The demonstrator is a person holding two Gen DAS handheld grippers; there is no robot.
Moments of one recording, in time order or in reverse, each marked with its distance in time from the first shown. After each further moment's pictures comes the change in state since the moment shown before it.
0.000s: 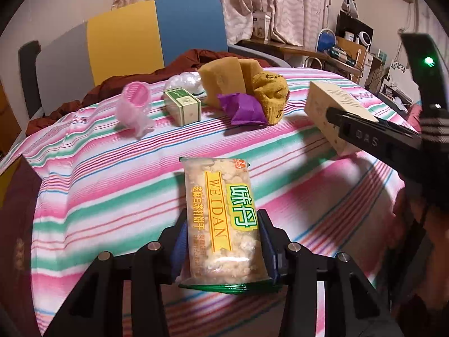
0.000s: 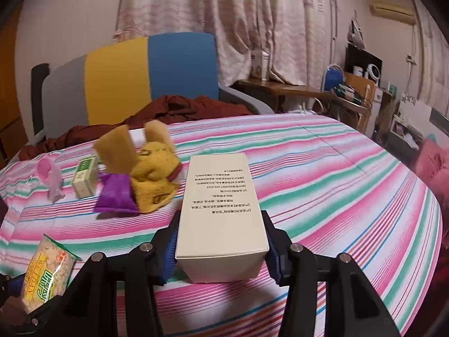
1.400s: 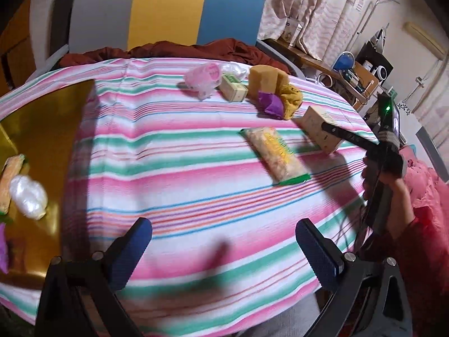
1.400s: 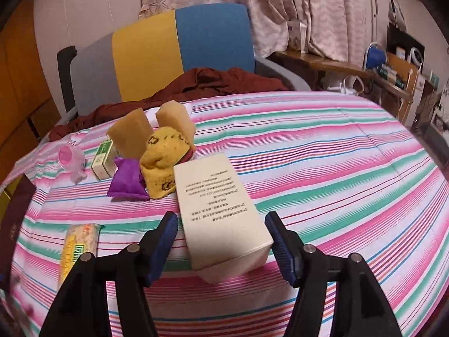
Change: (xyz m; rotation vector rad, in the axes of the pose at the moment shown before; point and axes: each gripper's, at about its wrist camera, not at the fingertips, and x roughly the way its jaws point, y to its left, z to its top) left arm -0.107 0.071 -0.036 -0.267 0.112 -0.108; right arm 0.025 -0.026 0.023 -0.053 0.172 0.205
